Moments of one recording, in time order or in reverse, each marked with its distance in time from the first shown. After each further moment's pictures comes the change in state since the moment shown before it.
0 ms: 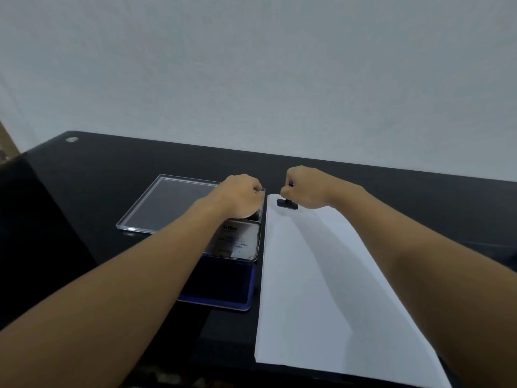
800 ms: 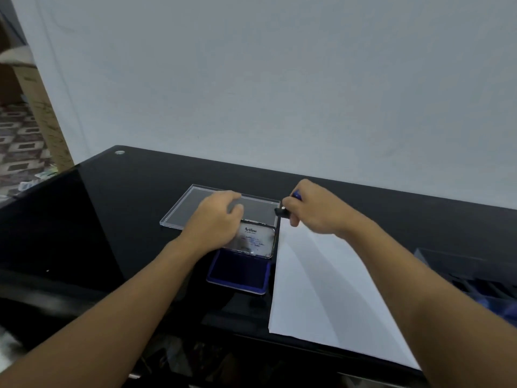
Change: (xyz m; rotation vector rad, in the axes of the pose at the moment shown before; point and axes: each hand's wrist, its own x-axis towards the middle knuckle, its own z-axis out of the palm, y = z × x) left_hand -0.111 -0.033 -0.021 -0.248 0.356 -0.006; right_hand -0.086 -0.051 -0.007 0.258 0.109 -0.096
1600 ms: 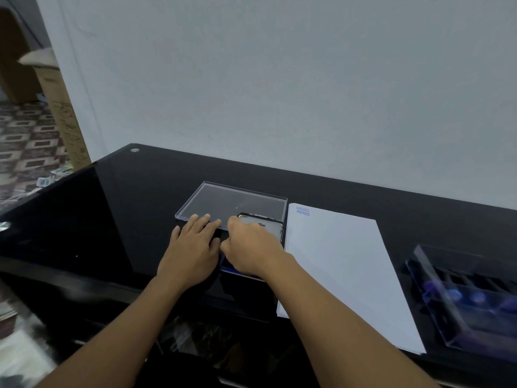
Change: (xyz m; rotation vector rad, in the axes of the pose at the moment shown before) left_hand -0.056 -0.072 0.003 0.408 -0.062 -0.057; right_hand -0.025 -0.068 0.113 -0.209 -0.070 -0.194
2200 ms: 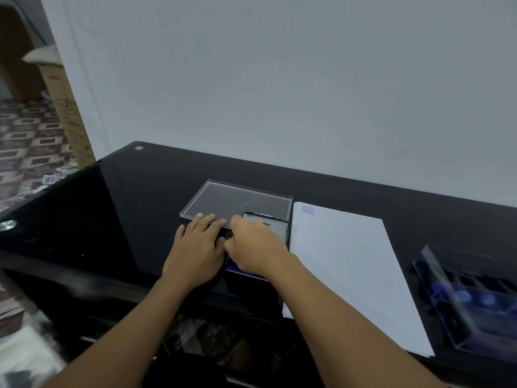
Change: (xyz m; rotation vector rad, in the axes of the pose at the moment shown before) left_hand -0.001 0.001 -0.001 0.005 0.038 0.023; right_hand 0.004 0.000 0.003 -0.002 0.016 -0.006
